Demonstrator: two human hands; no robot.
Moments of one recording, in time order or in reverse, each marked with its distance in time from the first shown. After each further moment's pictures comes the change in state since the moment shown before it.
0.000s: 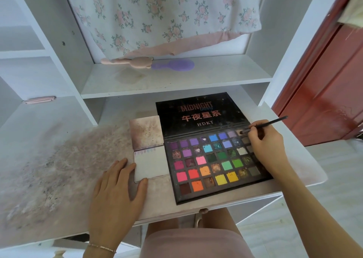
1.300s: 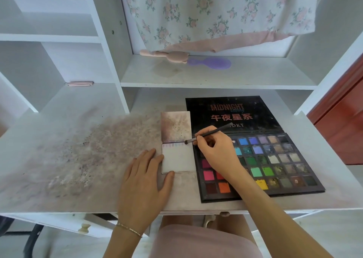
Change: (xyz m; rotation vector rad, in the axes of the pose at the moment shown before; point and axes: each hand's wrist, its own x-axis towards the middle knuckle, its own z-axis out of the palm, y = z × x) left_hand -0.001 -0.001 0.000 -0.004 0.018 0.006; right_hand -0.043 -0.089 0.108 0.323 -0.436 -0.250
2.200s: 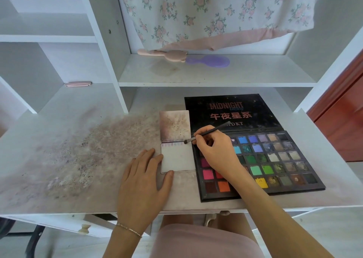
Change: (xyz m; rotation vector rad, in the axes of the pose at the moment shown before) left_hand -0.001 0.001 0.000 -0.017 0.001 -0.015; right_hand 0.001 0.000 0.001 -0.002 -0.008 0.027
